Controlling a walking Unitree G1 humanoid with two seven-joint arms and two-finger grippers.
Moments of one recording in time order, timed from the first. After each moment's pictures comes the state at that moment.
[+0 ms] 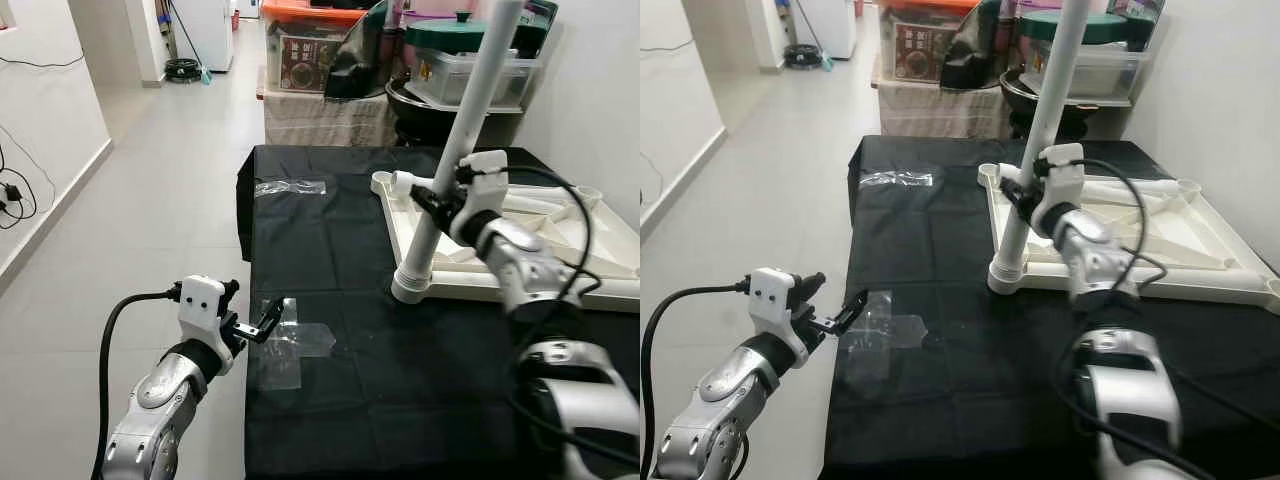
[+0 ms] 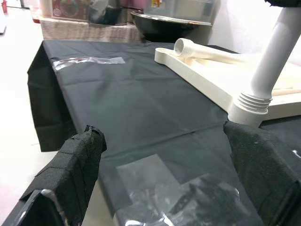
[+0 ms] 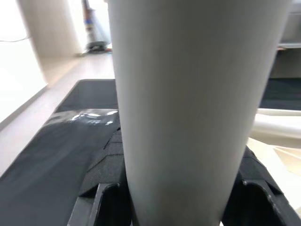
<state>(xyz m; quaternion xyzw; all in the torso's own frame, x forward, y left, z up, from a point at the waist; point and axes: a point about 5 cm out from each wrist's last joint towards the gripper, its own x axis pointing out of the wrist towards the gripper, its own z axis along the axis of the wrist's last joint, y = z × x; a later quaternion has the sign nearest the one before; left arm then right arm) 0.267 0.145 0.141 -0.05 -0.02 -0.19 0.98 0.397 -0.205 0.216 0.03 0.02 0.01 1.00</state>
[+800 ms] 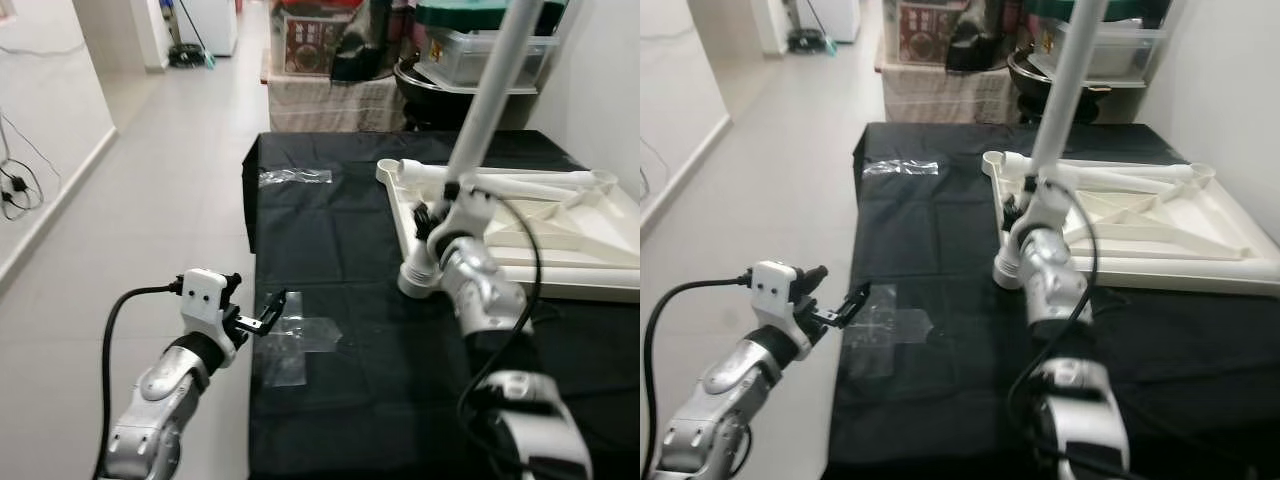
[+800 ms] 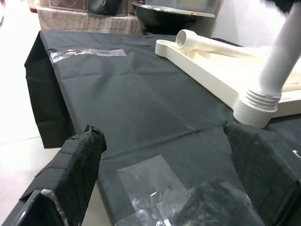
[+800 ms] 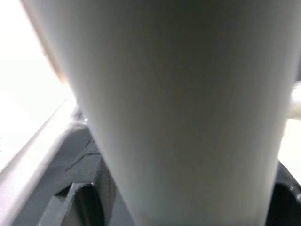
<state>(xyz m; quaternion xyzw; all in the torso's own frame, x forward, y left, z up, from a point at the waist) 0.268 0.143 0.141 -0.05 -0.02 -0.20 0.98 0.388 -0.184 0.221 0.10 -0.01 0.06 0.99</state>
